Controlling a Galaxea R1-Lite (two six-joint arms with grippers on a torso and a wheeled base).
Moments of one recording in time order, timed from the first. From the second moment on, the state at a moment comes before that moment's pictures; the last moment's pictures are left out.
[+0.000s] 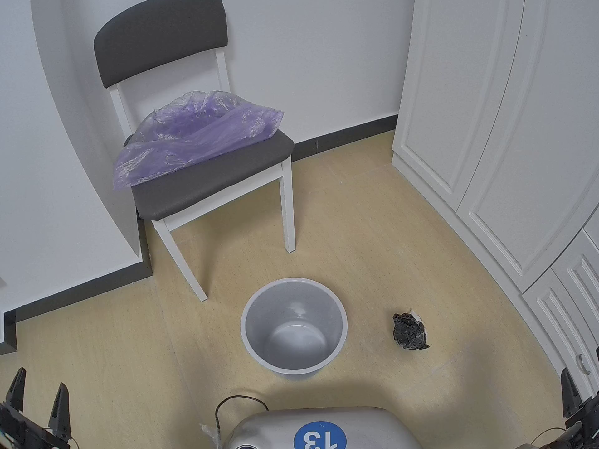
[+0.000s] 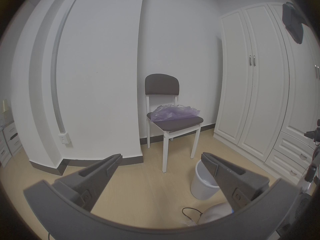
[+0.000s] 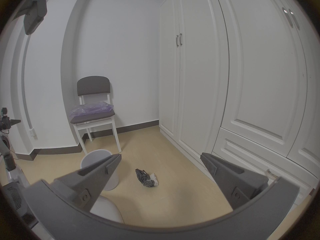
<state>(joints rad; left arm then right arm) 0.00 0.02 -0.02 0.00 0.07 -0.05 0.00 0.02 -0.02 0.00 -0.04 0.01</state>
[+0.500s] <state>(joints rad) 0.00 0.02 -0.02 0.00 0.07 -0.06 0.00 0.02 -0.02 0.00 -0.05 0.02</state>
